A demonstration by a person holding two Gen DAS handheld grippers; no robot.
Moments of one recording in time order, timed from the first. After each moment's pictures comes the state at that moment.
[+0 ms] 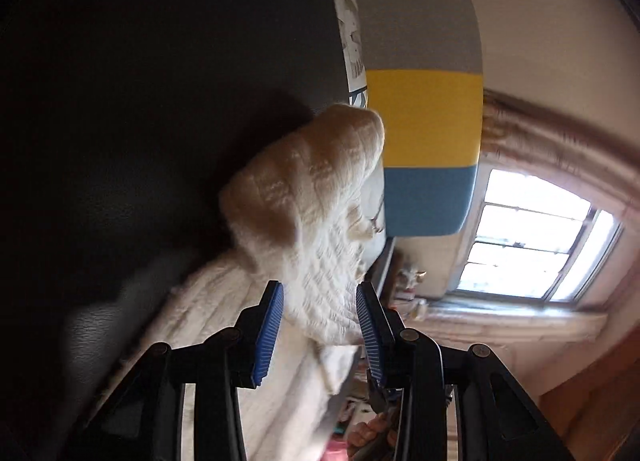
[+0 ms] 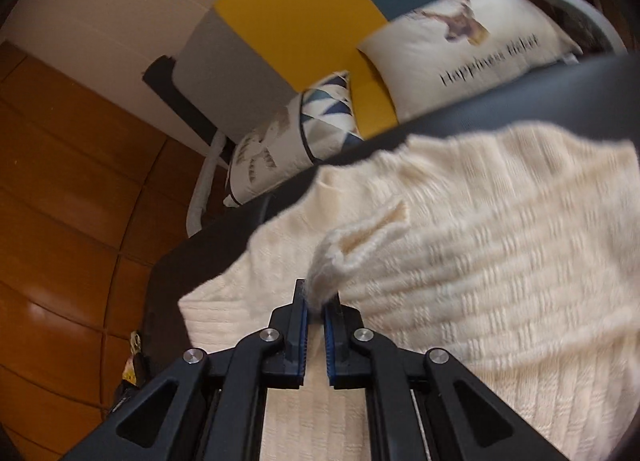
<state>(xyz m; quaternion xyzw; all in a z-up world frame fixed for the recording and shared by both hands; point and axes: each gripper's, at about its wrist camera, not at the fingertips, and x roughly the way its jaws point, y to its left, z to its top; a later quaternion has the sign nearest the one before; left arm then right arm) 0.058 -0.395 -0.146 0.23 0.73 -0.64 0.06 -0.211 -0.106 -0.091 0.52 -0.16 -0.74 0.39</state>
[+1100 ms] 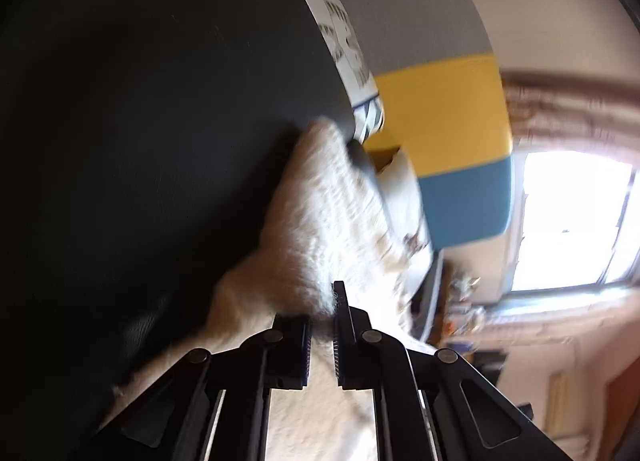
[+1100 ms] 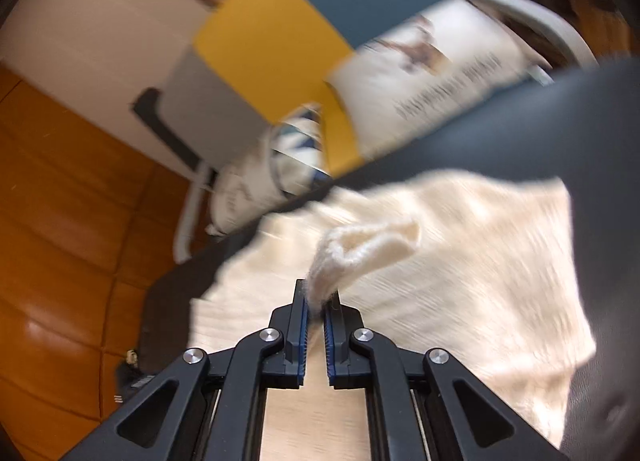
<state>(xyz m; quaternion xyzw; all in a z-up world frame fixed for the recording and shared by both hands) -0.023 -0.395 -0.142 0.28 0.62 -0.71 0.14 -0.243 -0.014 -0.105 0.53 -0.19 -0.76 0.34</state>
